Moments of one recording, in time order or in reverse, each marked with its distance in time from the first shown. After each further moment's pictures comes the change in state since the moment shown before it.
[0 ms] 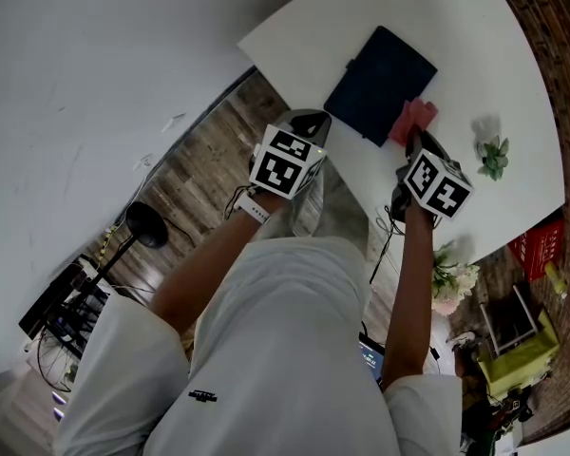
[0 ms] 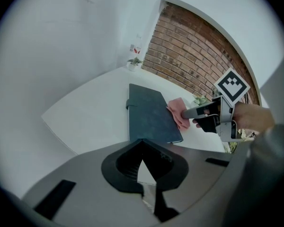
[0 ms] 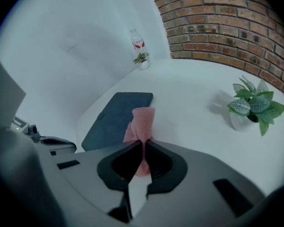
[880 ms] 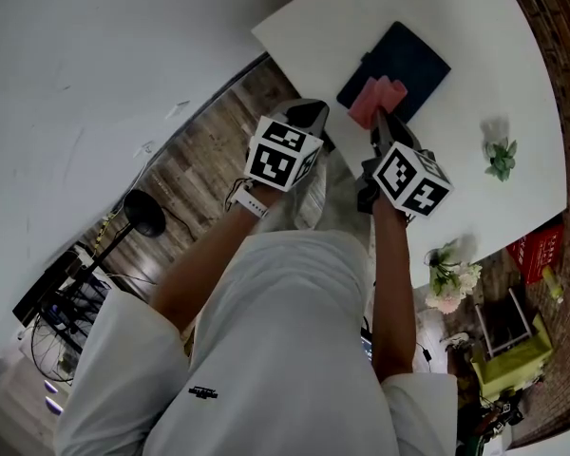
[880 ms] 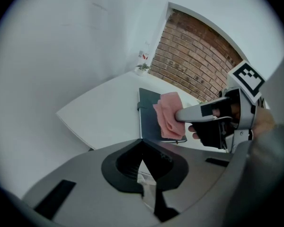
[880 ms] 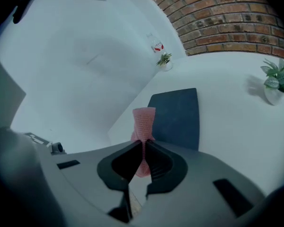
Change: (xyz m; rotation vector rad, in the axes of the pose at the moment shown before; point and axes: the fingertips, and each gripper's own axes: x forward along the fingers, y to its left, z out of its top) left arm -0.023 0.022 -0.004 -0.054 -0.049 0.045; right arm 0.000 0.118 -0.003 0.108 -0.070 0.263
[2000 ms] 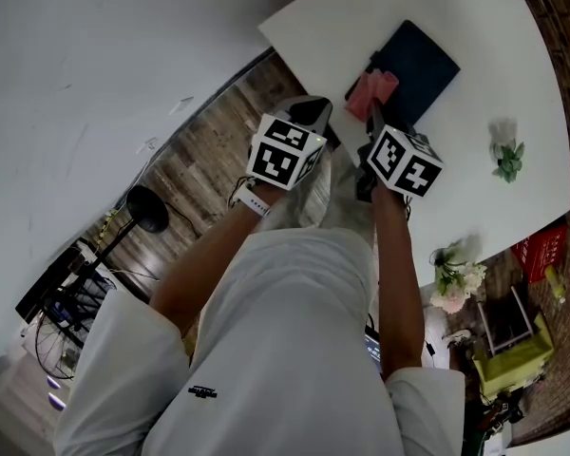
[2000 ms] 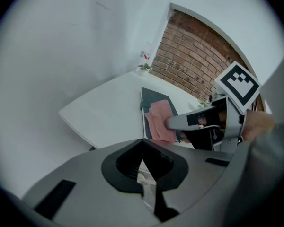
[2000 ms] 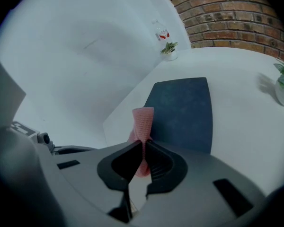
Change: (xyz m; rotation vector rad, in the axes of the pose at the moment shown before) left arm -0.002 0.009 -0.002 -0.004 -0.001 -0.002; right arm 0.034 0.003 -0.017 -0.051 0.085 -0.038
